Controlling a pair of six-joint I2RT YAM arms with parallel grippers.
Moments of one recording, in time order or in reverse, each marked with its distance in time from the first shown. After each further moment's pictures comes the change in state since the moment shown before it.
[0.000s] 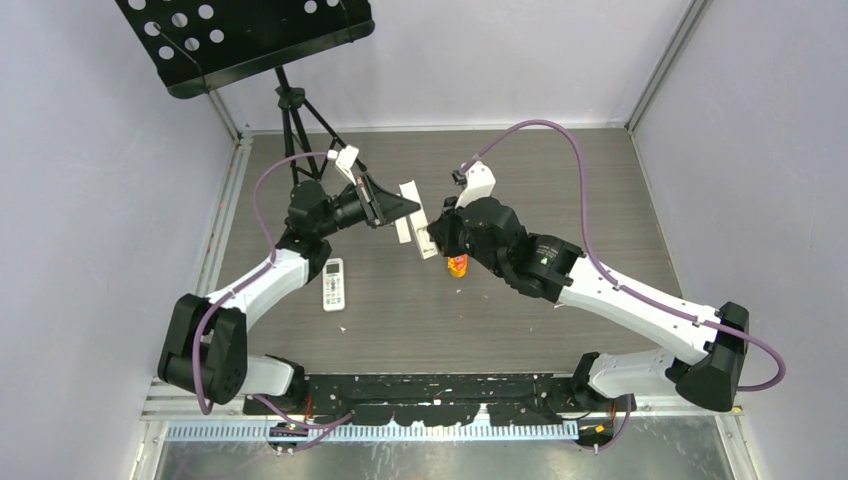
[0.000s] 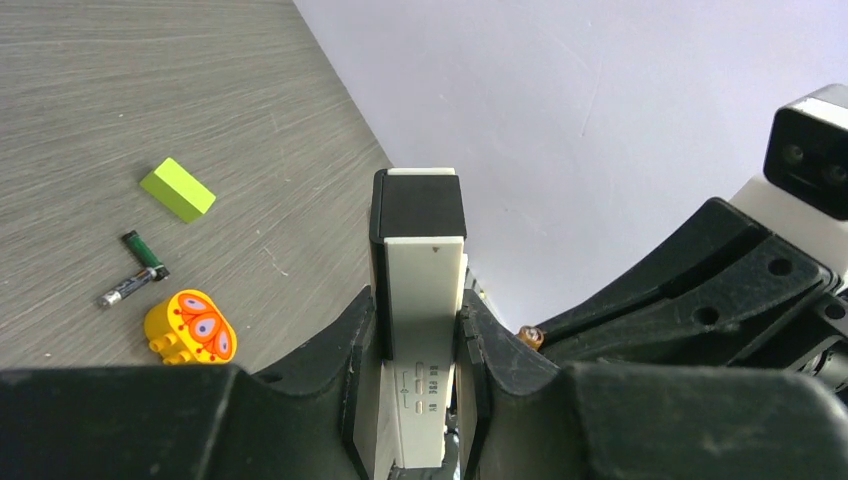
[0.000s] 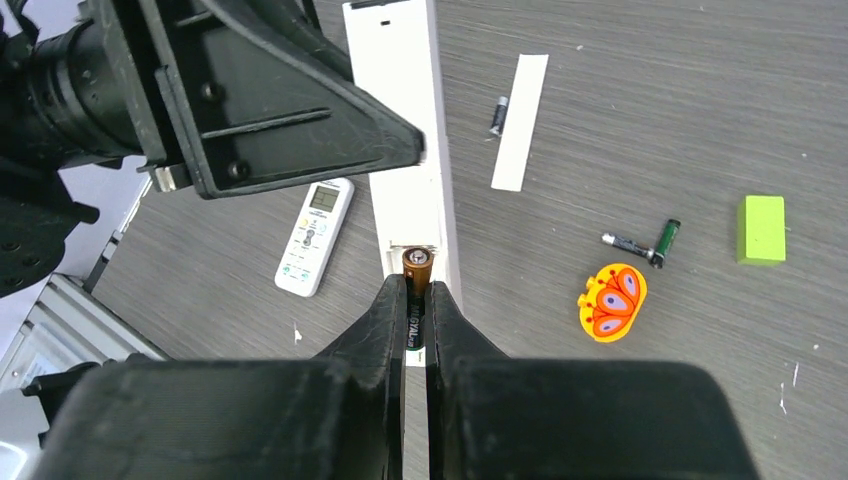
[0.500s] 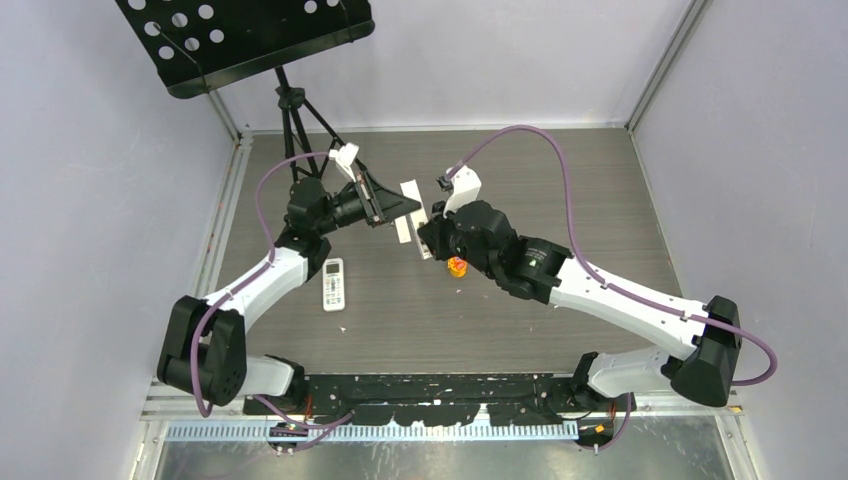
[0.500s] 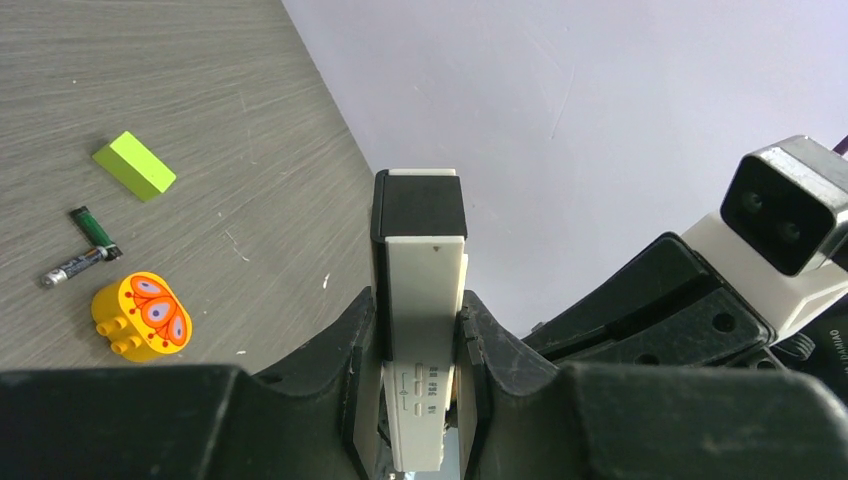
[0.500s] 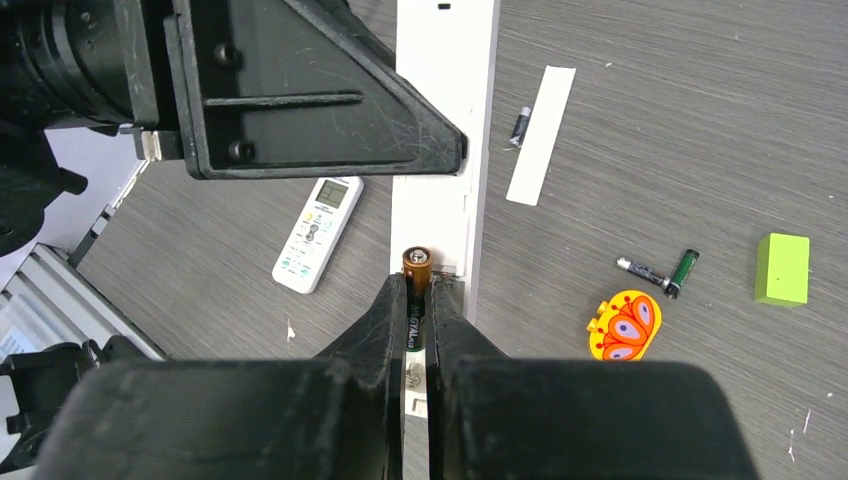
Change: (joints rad) left arm 0.000 -0.008 0.031 -0.037 0.029 -0.093; right arm 0.024 0.034 -0.026 0.100 -0.031 -0.085
